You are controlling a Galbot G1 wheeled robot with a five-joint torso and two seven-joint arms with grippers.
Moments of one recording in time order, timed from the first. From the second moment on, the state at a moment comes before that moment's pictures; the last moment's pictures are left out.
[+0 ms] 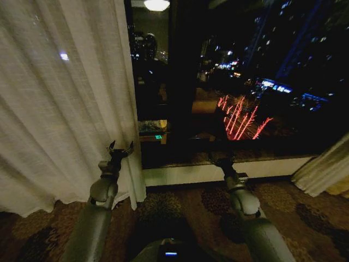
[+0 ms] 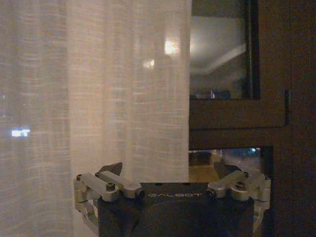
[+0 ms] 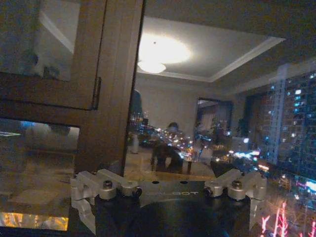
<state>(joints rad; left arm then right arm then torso) 1.11 -1.29 -0.50 -1.89 -0.26 0.21 -0.05 -1.35 1.22 0.59 1.94 0.22 -0.02 0.04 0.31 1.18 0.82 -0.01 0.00</state>
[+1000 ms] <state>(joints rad) 1.01 -1.26 -0.49 -1.79 -0.26 0.24 -0.05 -1.32 1.20 0.61 1.89 0.24 -0.01 0.03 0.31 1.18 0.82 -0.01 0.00</state>
